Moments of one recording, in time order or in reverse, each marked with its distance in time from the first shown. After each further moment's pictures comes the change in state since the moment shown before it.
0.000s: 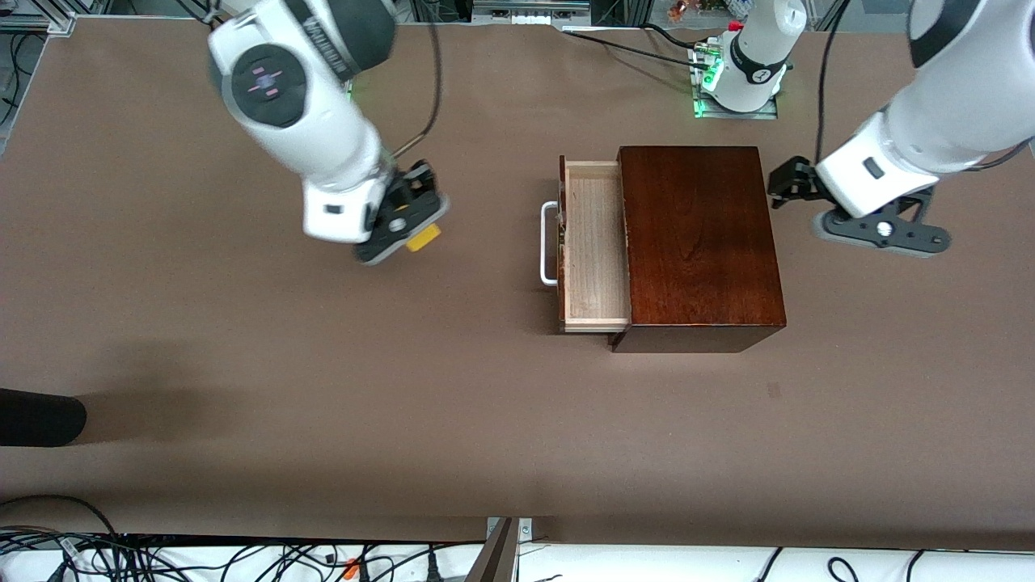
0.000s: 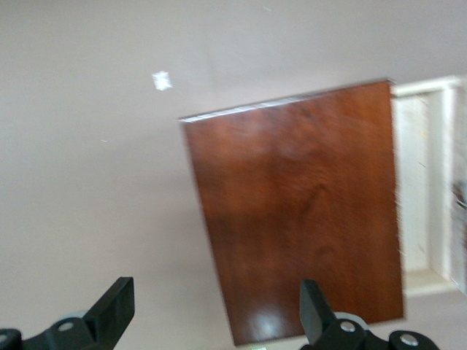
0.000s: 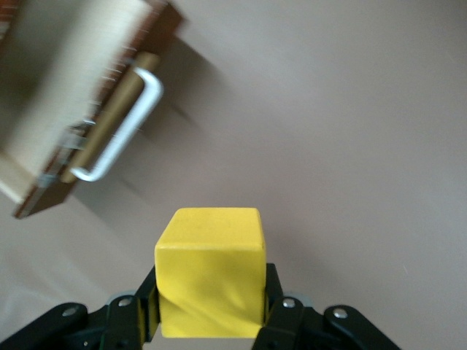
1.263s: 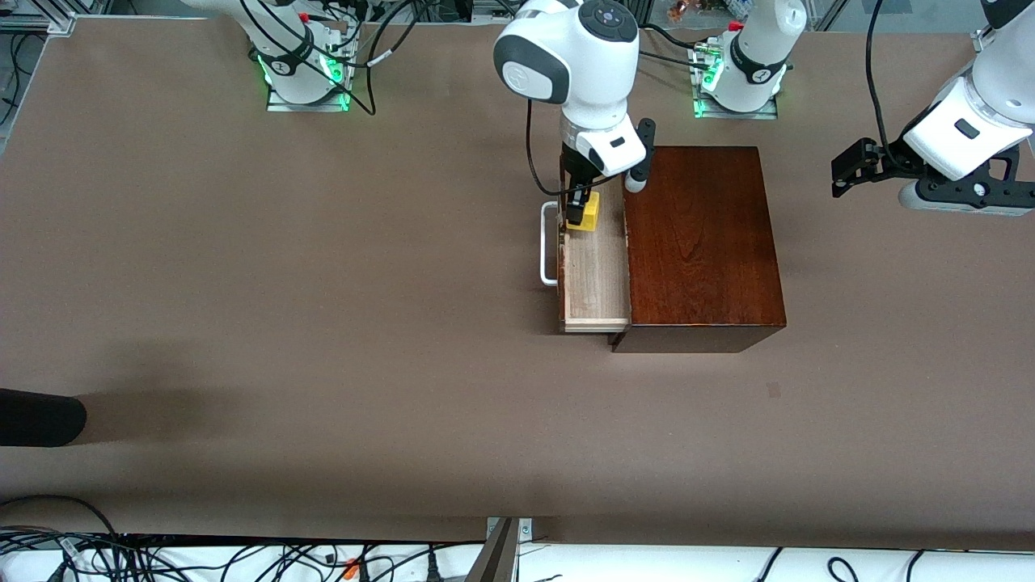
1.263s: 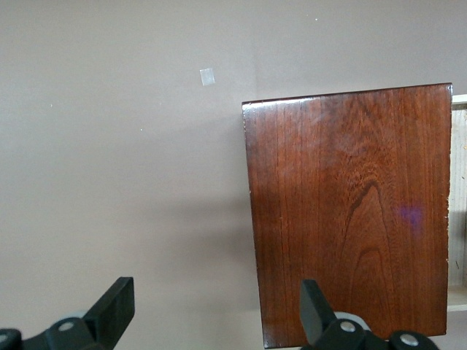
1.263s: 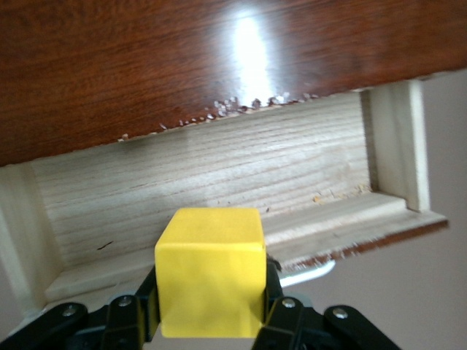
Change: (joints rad) left arm 0.031 -0.191 0.056 -0.237 -0.002 0.110 0.015; right arm 0.434 0.379 -0.006 0.264 -0.419 0.180 -0.167
